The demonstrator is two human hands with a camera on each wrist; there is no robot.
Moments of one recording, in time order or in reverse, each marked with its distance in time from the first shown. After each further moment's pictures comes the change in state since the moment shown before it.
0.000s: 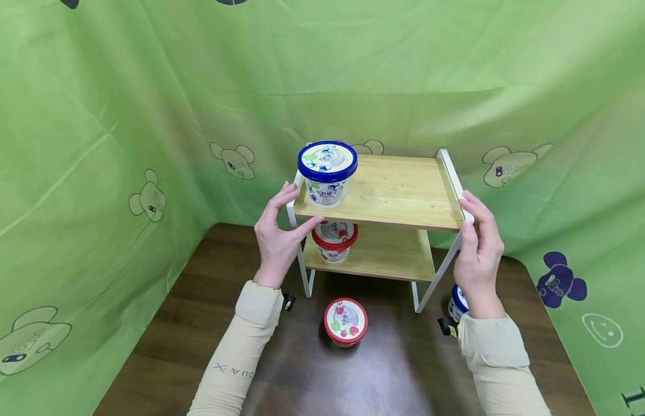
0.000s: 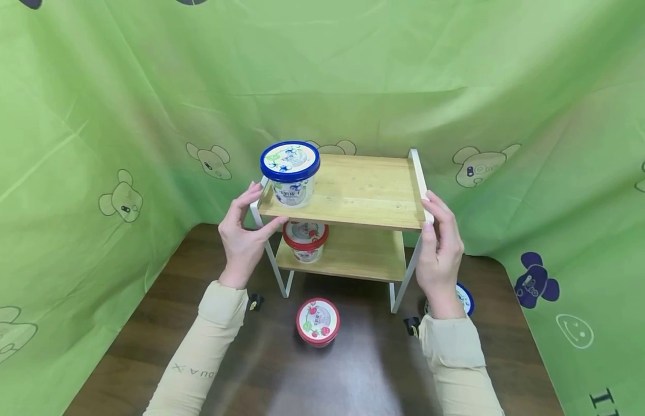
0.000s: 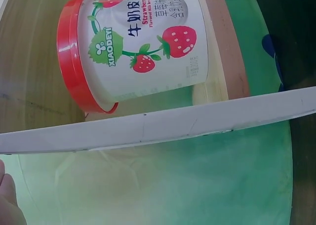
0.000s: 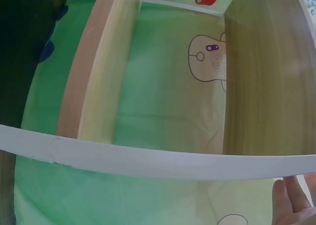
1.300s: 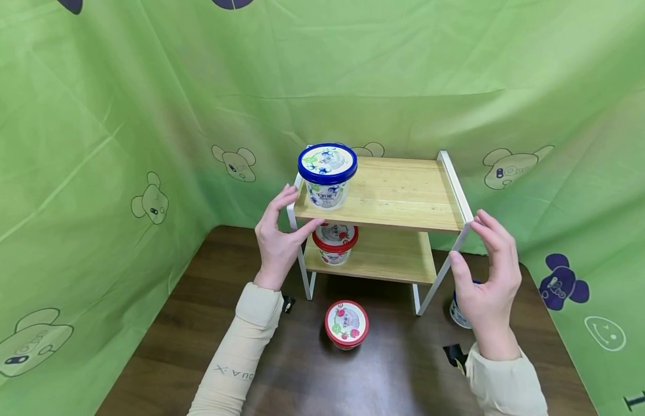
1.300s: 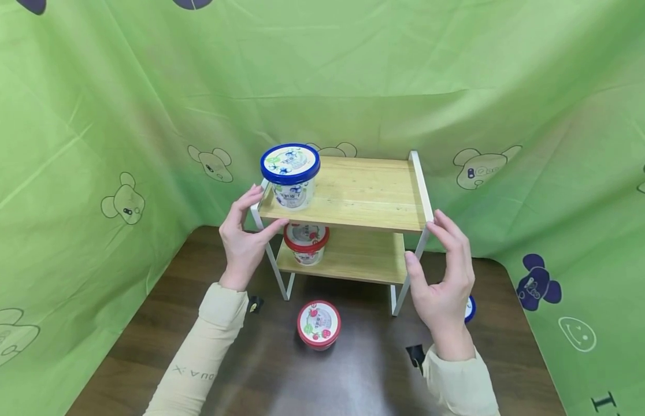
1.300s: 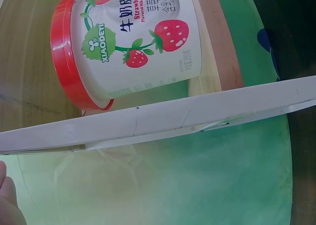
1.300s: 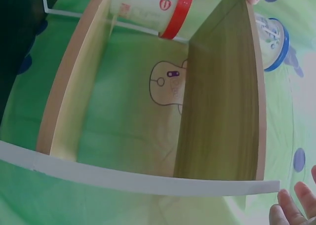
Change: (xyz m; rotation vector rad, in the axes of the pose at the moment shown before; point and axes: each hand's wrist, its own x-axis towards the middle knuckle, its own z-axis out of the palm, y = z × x) left_hand 0.000 -0.002 0.001 0.001 -0.004 0.029; right_hand -0.019 -0.036 -0.008 0.050 0.101 -0.106
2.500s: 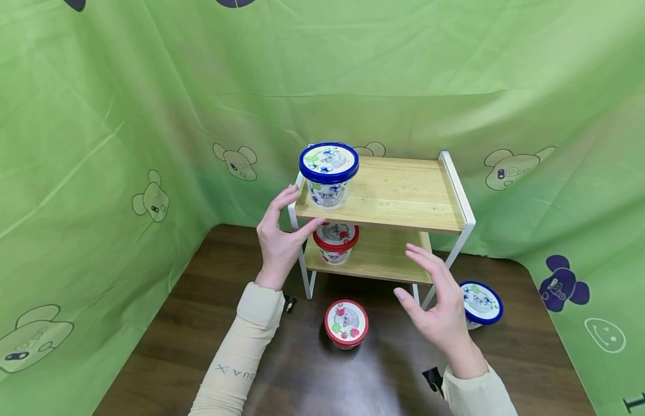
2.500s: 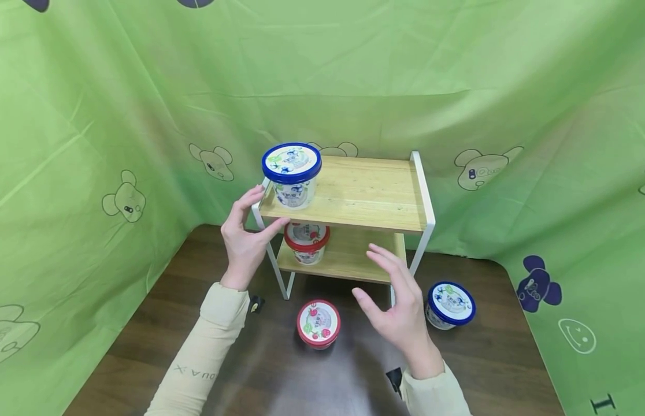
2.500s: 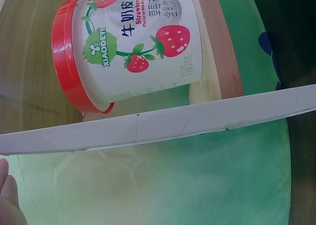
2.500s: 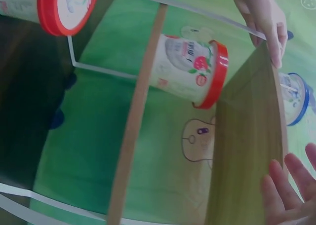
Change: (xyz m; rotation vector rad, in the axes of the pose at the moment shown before) left_hand -0.002 0.002 0.000 -0.006 0.004 -0.020; right_hand -0.051 0.003 0.017 0.049 -0.382 -0.040
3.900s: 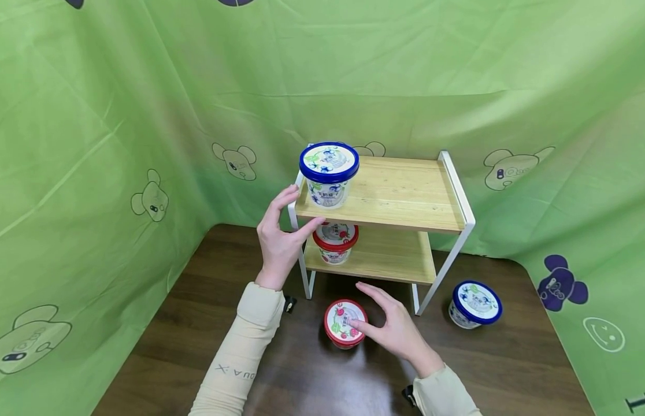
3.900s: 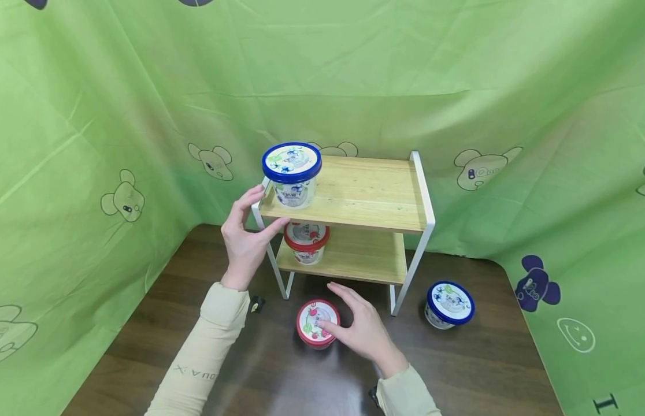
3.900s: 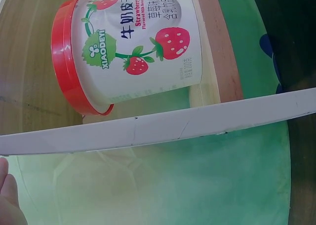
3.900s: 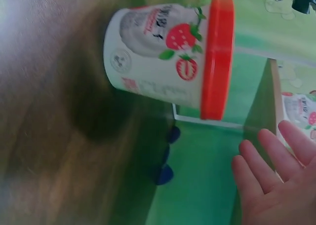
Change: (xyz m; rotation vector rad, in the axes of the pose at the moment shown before) left_hand -0.001 0.001 0.000 -0.006 0.005 0.004; right_hand -0.087 0.049 0.052 -0.037 -0.510 0.435
